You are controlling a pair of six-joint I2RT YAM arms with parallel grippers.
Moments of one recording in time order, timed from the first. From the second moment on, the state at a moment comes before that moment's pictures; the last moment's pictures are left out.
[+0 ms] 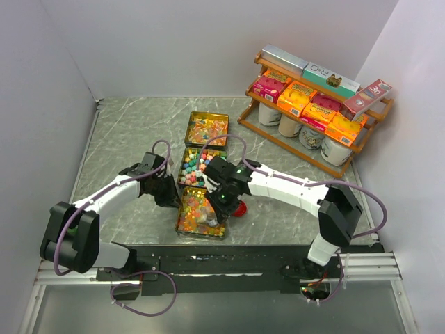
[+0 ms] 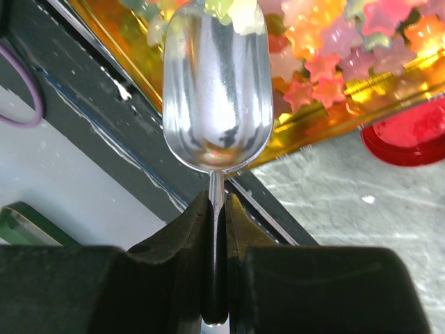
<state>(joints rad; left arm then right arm) -0.34 1.35 0.74 -0.55 0.36 -0.56 0.98 1.66 1.31 -0.93 -0.26 0.28</state>
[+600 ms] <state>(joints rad) -0.35 1.35 0.74 -0.54 0.36 -0.56 1.00 1.74 1.21 -0.67 -0.27 0.37</state>
